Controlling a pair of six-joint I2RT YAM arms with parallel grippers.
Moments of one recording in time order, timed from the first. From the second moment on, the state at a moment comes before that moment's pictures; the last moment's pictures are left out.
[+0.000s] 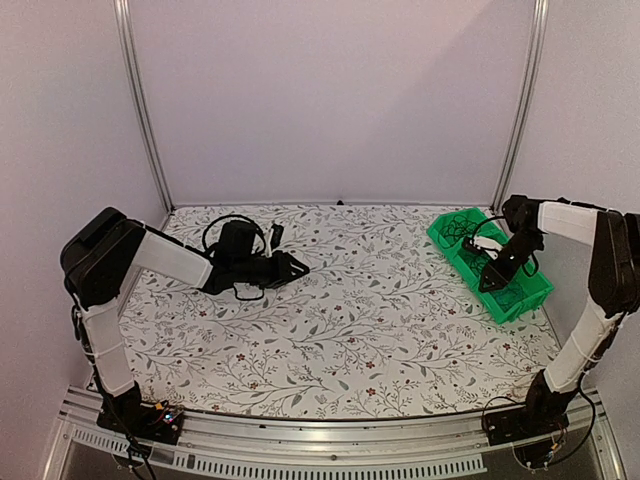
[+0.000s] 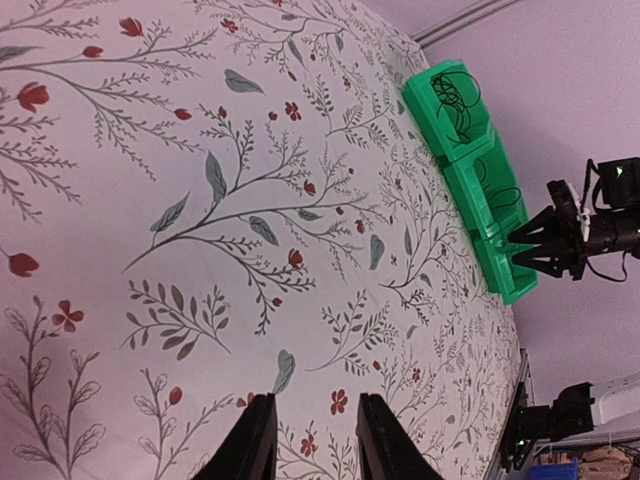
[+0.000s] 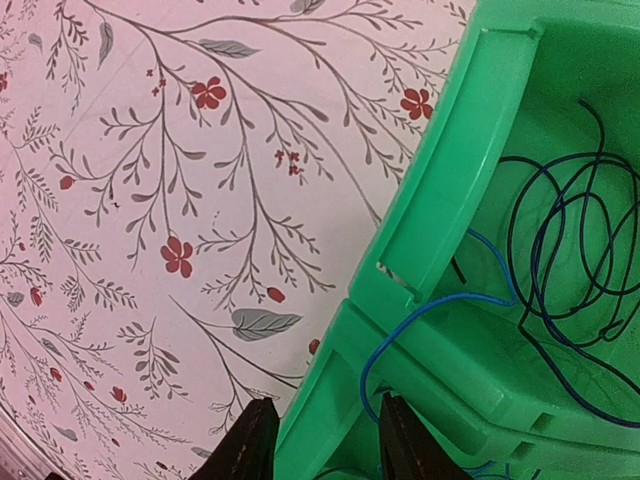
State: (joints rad) left arm -0.57 1.93 0.95 0.45 0.43 -0.72; right arm -0.01 1.69 1.19 -0.91 -0.21 -0.76
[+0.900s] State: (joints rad) left arm -0.57 1.93 0.95 0.45 0.43 -0.73; right arm -0.01 1.73 1.18 -0.83 -0.22 -0.72
